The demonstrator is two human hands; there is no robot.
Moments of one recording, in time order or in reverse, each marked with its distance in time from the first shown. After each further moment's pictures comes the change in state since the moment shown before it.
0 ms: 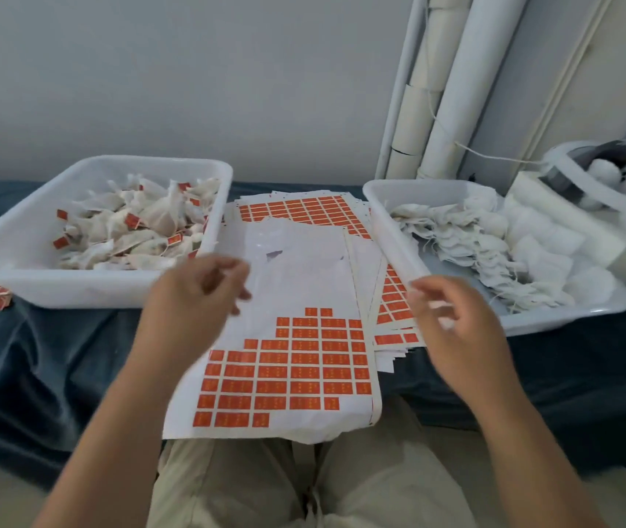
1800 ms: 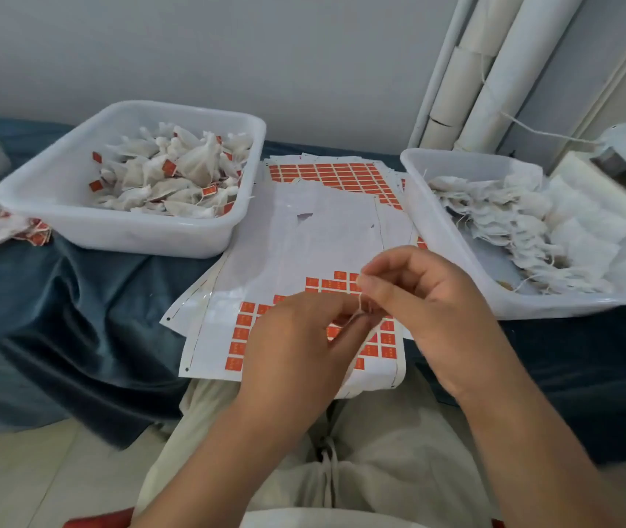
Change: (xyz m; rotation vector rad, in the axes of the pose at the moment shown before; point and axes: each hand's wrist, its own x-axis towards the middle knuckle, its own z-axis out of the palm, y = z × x) left_hand -0.095 0.032 0.045 0.008 0.000 0.244; right_hand -0.023 -0.074 0.028 0.611 -0.408 0.013
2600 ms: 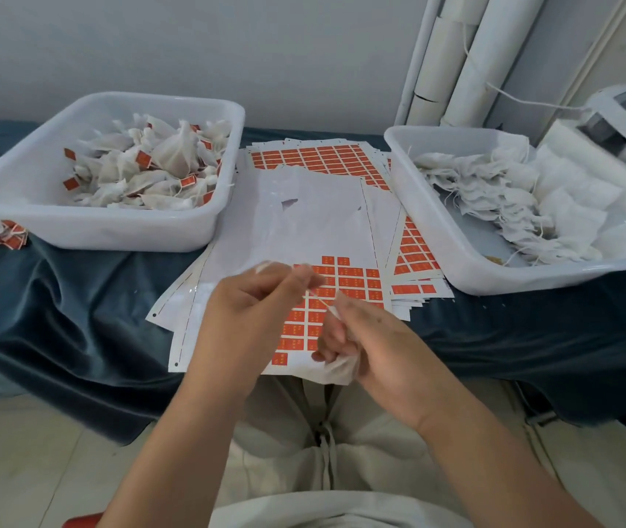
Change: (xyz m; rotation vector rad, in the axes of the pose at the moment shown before) left_hand 0.010 -0.015 -0.021 -0.548 -0.074 -0.468; right_hand -0.026 0.058 0.031 0.362 -0.252 0.383
